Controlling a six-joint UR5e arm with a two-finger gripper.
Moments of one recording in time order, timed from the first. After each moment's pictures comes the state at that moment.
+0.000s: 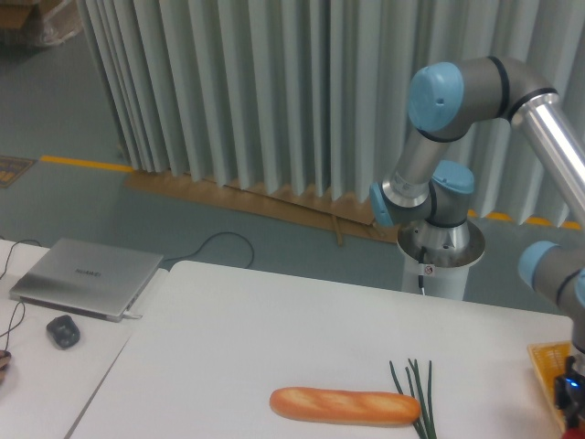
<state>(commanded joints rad) 2.57 -1.98 -1.49 -1.01 1.60 1.47</state>
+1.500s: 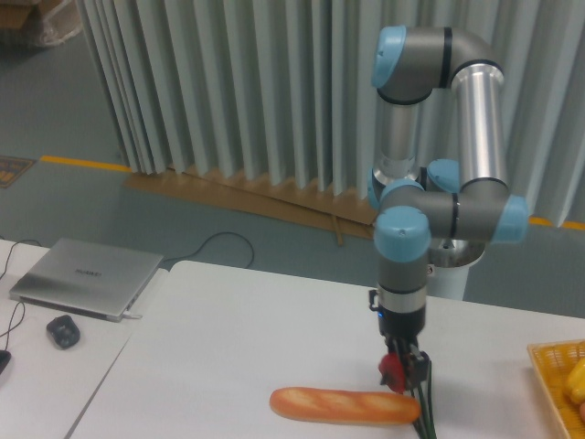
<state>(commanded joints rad) 2.14 -1.83 -1.57 -1.28 1.66 1.04</state>
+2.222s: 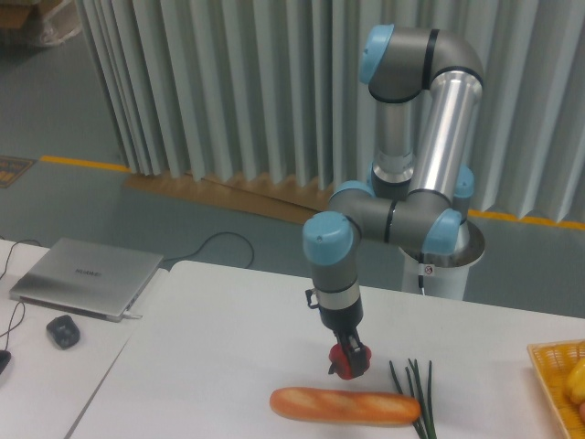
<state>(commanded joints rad) 1.99 -1.95 -1.57 -1.20 1.76 0.85</state>
